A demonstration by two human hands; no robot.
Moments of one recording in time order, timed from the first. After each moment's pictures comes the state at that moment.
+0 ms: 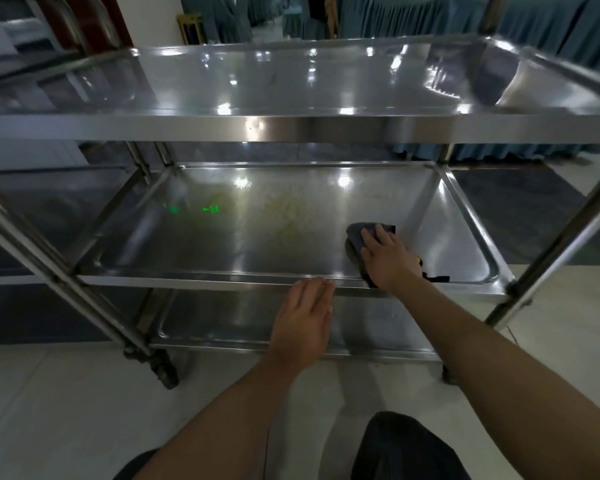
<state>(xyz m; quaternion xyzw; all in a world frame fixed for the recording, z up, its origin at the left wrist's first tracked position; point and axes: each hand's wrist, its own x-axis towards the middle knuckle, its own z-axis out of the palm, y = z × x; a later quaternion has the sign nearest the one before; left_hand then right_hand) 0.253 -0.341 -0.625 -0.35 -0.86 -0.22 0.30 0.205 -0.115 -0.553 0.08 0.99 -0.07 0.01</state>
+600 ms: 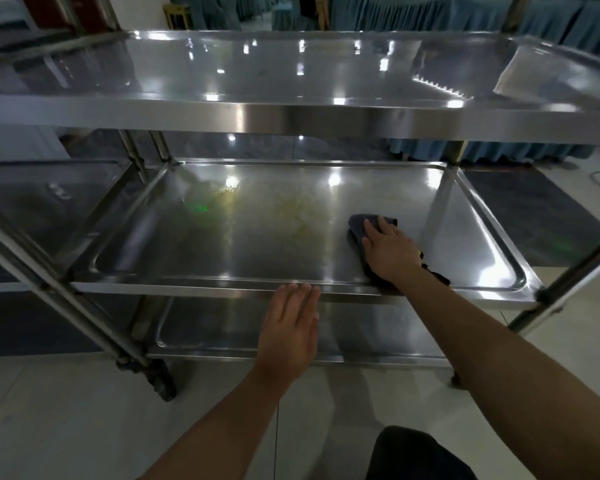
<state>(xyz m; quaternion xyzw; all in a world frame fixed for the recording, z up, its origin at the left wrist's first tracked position) 0.225 -0.398 -0.649 -0.34 -0.84 -0.24 0.35 0.158 -0.144 -0.556 0.11 0.99 -0.05 0.00</state>
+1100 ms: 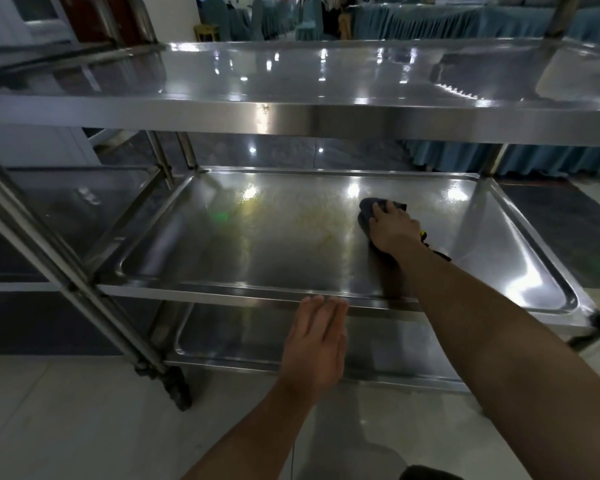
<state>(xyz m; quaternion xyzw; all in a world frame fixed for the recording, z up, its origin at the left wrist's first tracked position) 0.225 -0.396 -0.656 -0.33 -0.85 -0.24 0.34 0.068 -0.163 -0.544 0.14 0.99 -0.08 0.00</state>
